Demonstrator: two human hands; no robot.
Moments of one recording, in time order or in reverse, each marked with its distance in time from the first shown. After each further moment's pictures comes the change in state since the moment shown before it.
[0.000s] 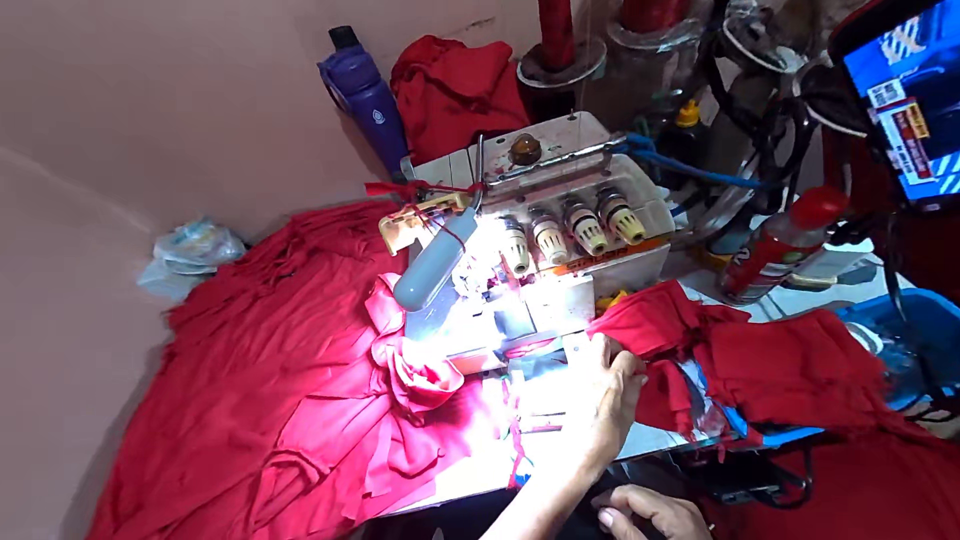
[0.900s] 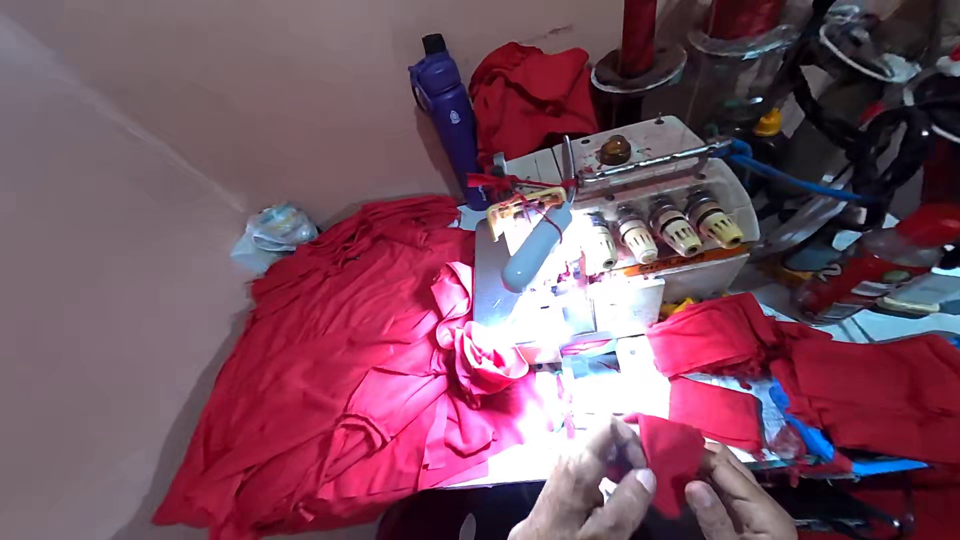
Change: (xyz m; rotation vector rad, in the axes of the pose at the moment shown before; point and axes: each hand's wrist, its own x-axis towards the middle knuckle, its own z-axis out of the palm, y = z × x) left_hand -0.072 0.011 -0.107 -0.743 -0.073 -0.021; right_hand 0.022 -0.014 0.010 0.163 0.264 -0.196
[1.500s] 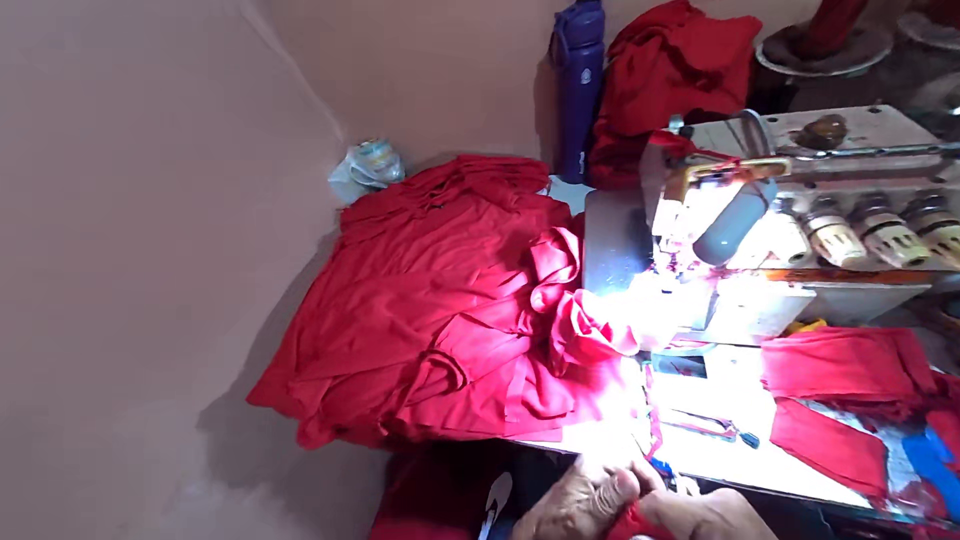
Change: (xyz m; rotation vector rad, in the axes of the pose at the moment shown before) left_hand -0.077 0.007 -0.044 -0.376 0.160 -0.251; right_hand 0.034 -0.064 0.057 0.007 -0.886 -0.146
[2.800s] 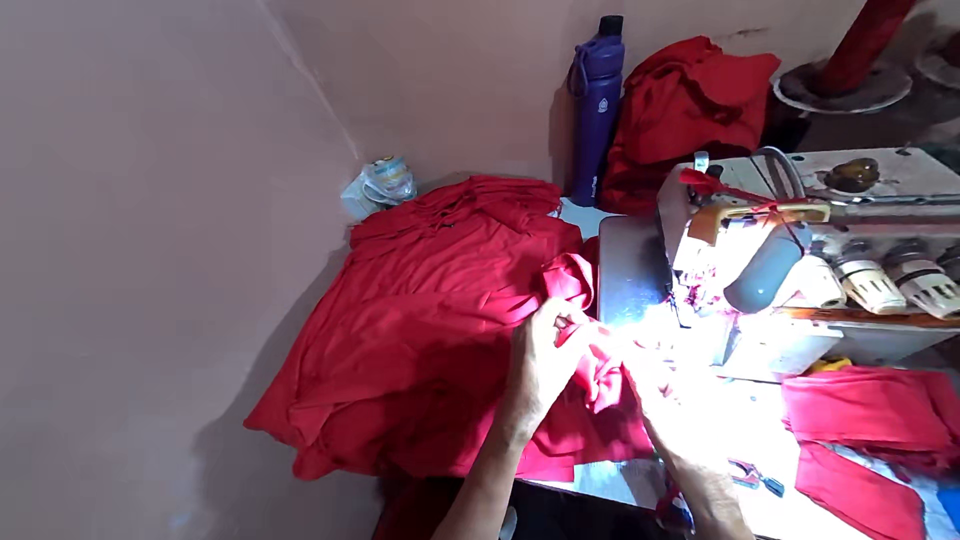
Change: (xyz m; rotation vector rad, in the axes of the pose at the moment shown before) left_hand 0.117 0.040 -0.080 0.943 0.583 0.133; right_hand 0.114 0.059 0.005 -0.067 0.872 0.126
